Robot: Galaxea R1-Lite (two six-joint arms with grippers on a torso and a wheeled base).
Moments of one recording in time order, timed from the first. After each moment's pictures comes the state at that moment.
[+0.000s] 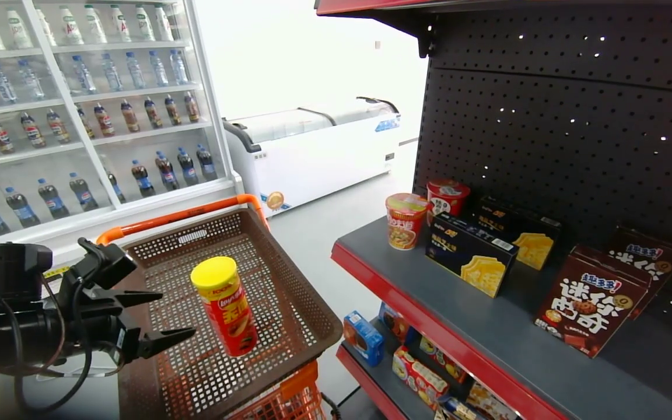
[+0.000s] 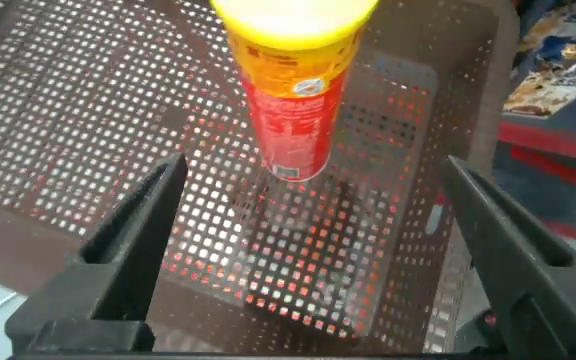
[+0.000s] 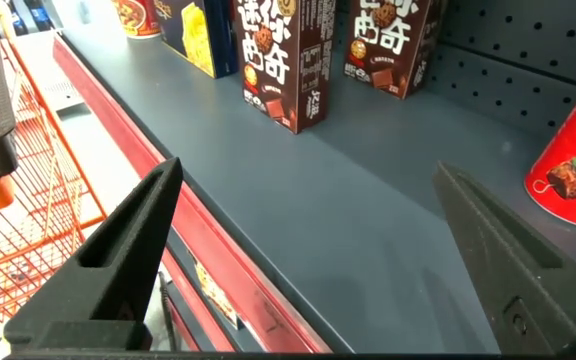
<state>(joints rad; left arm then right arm) 0.21 1.68 -0.55 -0.41 -0.65 0.51 0.00 0.00 0.00 0.00 0.00 0.01</state>
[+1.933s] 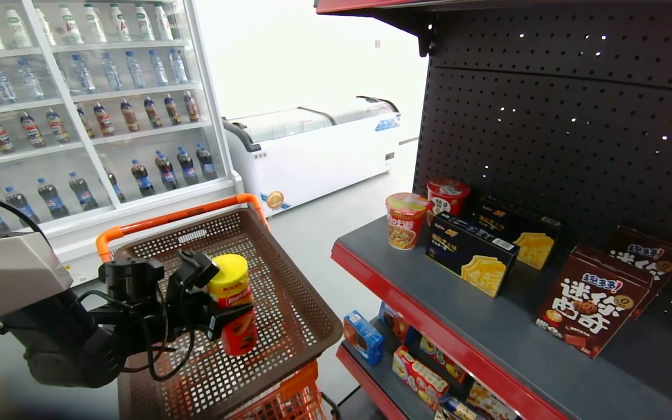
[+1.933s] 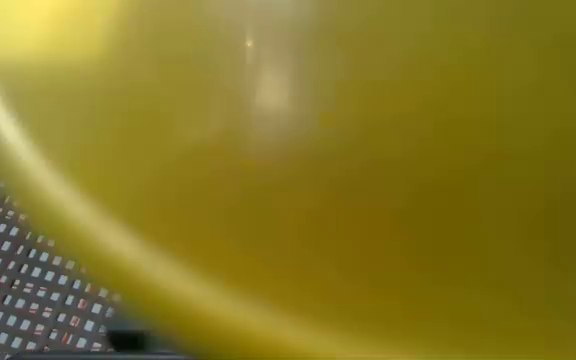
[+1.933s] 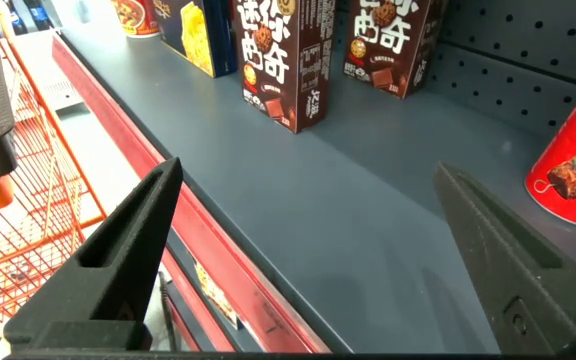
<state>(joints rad) 0.02 2.18 -0.61 -1.07 -0.59 0.38 0.00 0.00 0.00 0.00 0.00 0.01</state>
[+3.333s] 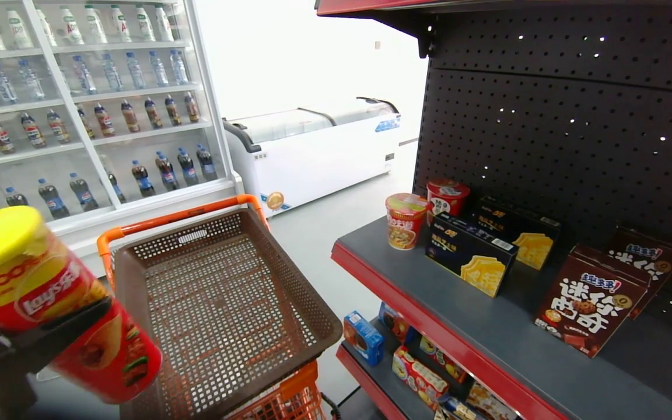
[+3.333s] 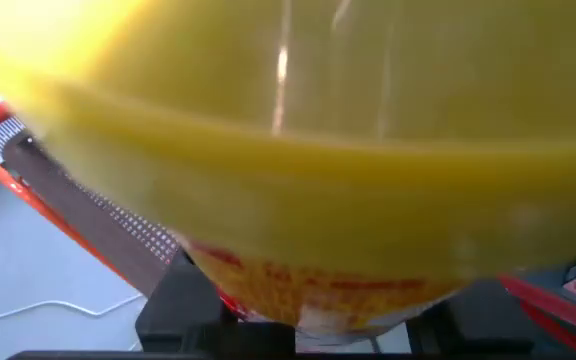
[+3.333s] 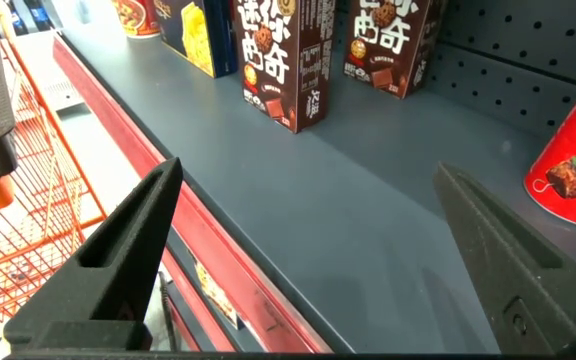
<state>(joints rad) -0.08 0.89 -0.42 -0.29 -0.22 0.05 0.00 0.00 0.00 0.00 0.00 0.01</state>
